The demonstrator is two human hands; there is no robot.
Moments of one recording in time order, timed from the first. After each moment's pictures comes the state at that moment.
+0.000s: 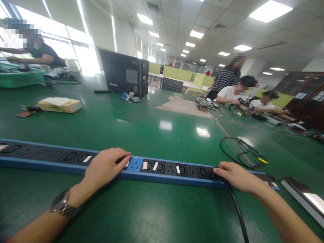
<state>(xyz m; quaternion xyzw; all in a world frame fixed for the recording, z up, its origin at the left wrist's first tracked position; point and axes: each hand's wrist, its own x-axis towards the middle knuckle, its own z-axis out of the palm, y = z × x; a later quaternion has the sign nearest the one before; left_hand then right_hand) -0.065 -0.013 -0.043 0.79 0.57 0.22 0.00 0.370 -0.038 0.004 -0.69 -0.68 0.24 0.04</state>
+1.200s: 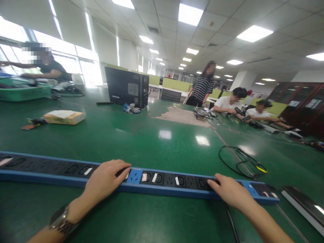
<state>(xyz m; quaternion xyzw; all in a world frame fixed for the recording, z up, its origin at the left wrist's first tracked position) -0.068 -0.013 -0.047 0.80 0.57 0.22 0.01 0.358 -0.040 -0.018 -0.74 -0.67 0.11 -0.02</state>
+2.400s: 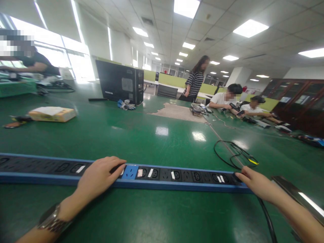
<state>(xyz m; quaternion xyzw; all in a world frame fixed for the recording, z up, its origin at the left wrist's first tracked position) -0.068 -0.013 -0.043 0.80 0.57 0.21 0.00 0.470 -0.060 -0.007 -0.78 -0.61 0.13 0.05</state>
